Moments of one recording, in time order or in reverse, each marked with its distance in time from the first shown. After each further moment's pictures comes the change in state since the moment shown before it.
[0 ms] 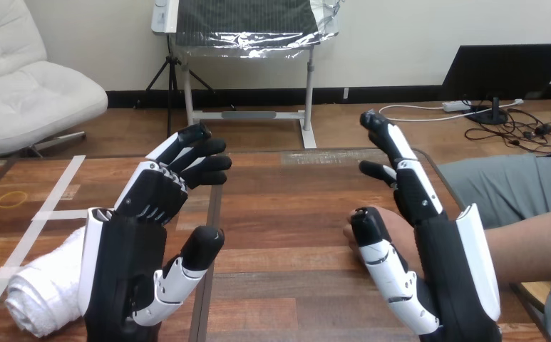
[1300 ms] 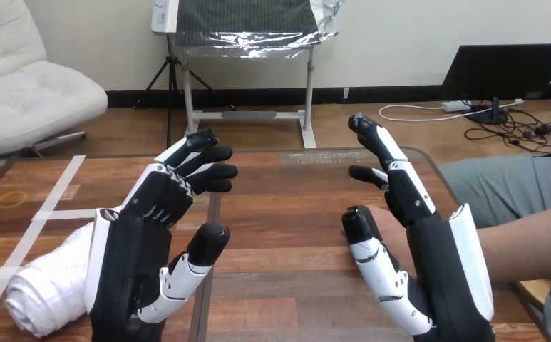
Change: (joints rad) left arm -0.001 0.000 -0.004 0.005 0.004 0.037 0.000; right arm 0.000 0.011 0.017 0.000 0.003 0.002 0.009
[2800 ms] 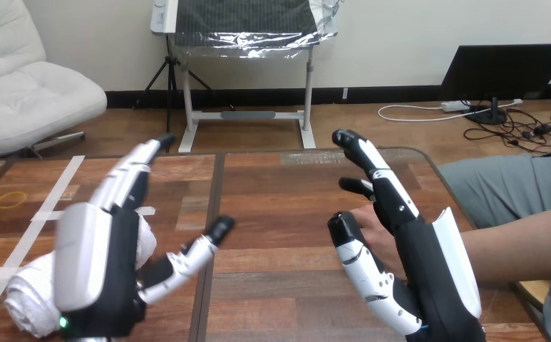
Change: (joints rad) left arm 0.035 0.012 0.179 -0.199 0.908 0.377 0.541; right arm 0.000 -0.007 0.001 0.009 0.020 0.059 0.066
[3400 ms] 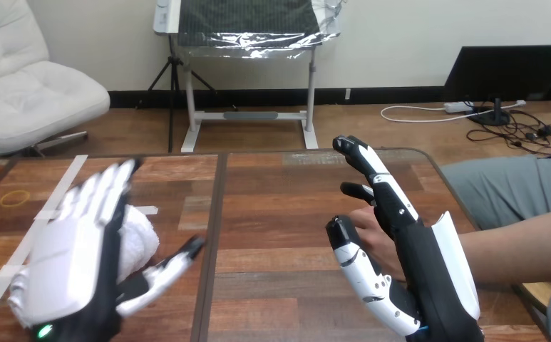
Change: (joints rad) left arm 0.042 0.114 -0.003 -0.022 0.184 0.260 0.019; right arm 0.000 0.002 -0.002 0.027 0.015 0.000 -0.002
